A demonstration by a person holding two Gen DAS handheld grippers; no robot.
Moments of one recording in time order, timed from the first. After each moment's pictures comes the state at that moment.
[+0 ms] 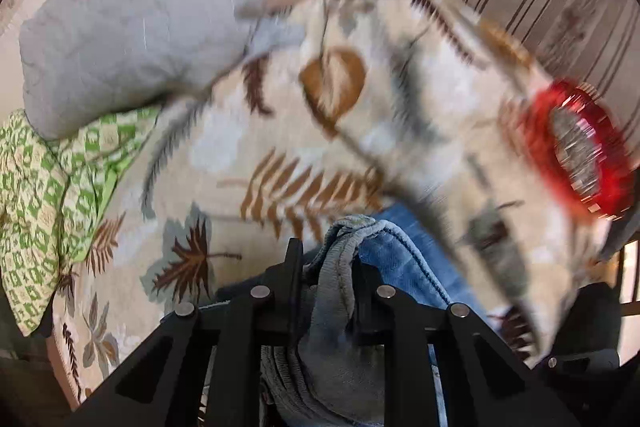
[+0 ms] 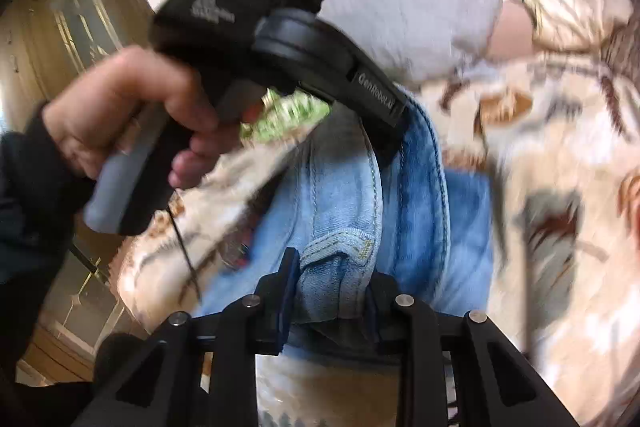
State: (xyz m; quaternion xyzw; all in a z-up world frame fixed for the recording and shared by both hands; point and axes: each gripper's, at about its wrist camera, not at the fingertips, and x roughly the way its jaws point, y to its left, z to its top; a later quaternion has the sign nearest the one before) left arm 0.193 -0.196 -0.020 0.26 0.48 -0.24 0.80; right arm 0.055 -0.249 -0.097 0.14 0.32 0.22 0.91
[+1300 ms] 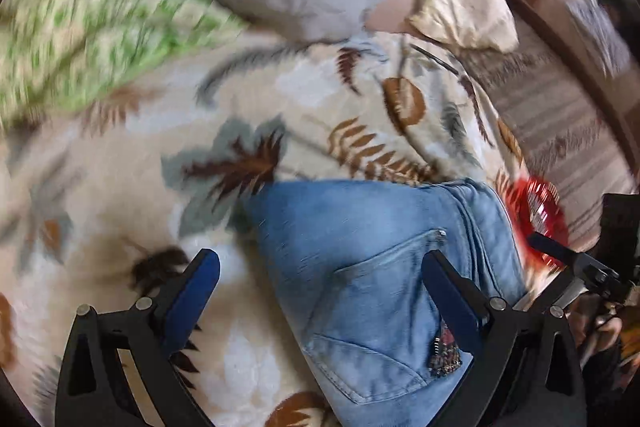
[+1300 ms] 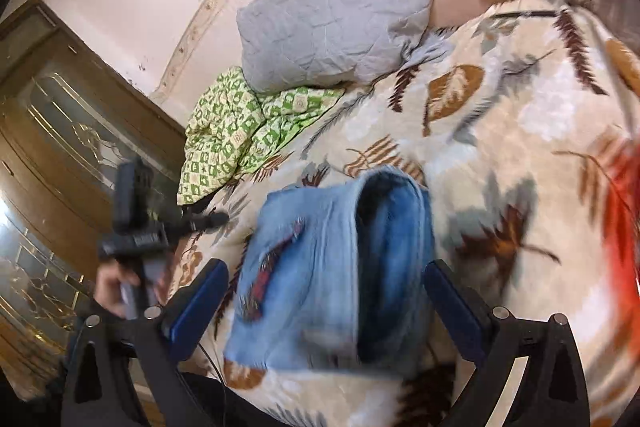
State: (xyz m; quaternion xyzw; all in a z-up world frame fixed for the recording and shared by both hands) left arm 0.212 -0.008 -0.058 -0.03 0.52 -0.25 0.82; right arm 0.112 -0.340 -0.082 0.27 0.39 0.21 0.85
